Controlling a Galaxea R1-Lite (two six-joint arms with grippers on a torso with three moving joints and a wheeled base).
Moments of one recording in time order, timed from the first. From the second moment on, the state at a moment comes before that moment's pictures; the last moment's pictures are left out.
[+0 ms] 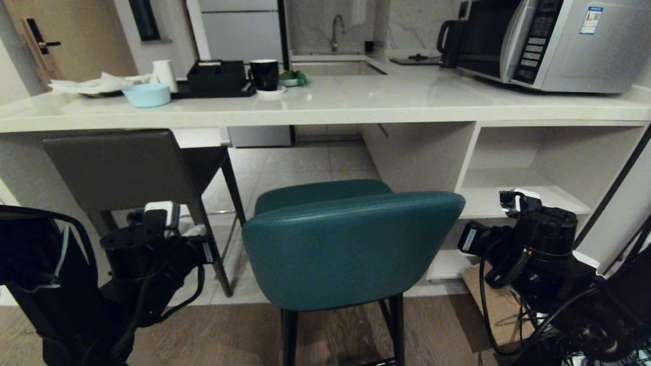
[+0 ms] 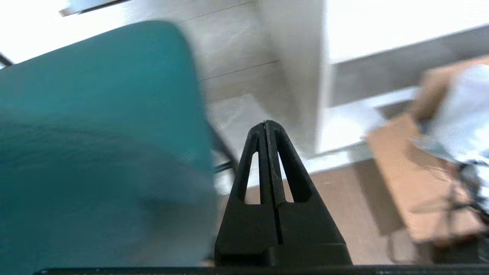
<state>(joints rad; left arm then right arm) -0.22 2.03 -0.39 -1.52 0.26 -0.09 0.31 1.92 -0.49 -1.22 -0.35 0.25</state>
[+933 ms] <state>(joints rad) -0.23 1.28 -0.03 -1.28 0.40 -0.03 0.27 1.03 -0.08 -0.99 -0.35 0.00</state>
